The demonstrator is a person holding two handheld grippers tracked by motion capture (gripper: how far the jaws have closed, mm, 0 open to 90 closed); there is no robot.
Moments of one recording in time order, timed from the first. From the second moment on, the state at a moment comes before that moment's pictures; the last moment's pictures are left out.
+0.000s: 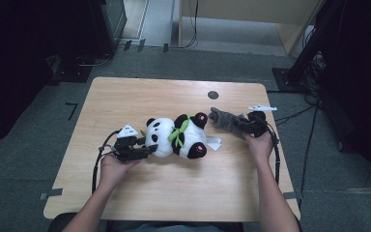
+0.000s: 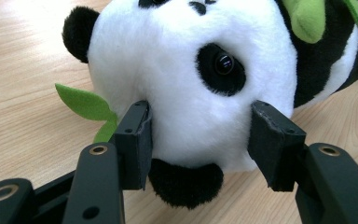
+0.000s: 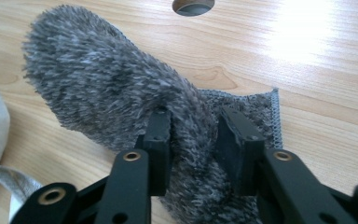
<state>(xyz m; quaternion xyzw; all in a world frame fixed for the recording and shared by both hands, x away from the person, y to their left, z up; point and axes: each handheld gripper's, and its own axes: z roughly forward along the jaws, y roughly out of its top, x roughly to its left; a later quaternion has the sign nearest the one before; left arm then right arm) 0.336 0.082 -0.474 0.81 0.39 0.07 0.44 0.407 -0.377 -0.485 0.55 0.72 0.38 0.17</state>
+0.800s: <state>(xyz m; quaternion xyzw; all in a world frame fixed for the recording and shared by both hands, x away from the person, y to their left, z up) 0.337 0.084 -0.474 0.80 0.38 0.08 0.45 0.381 -0.365 -0.451 0.52 0.71 0.42 0.21</state>
